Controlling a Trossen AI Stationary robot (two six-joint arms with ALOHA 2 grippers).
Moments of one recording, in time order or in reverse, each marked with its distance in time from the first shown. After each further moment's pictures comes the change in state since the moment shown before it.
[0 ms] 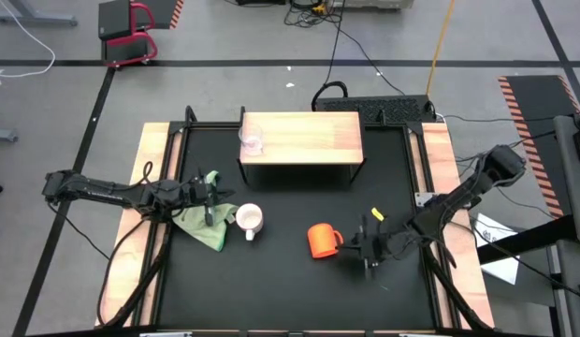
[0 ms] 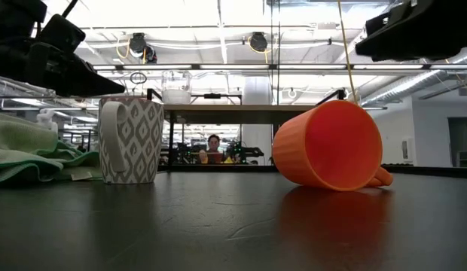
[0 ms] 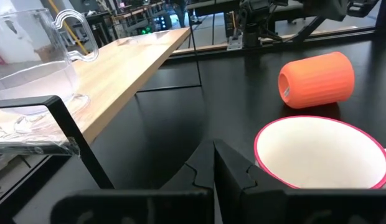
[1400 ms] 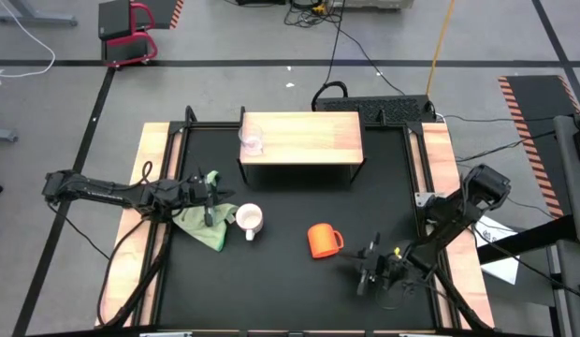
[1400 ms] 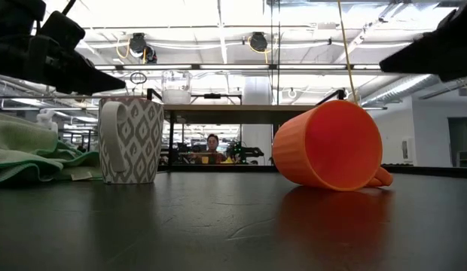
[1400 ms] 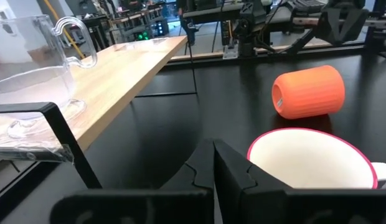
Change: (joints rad) left arm 0.000 0.002 0.000 0.031 0.020 -0.030; right arm 0.257 0.325 0.177 -0.156 0.598 0.640
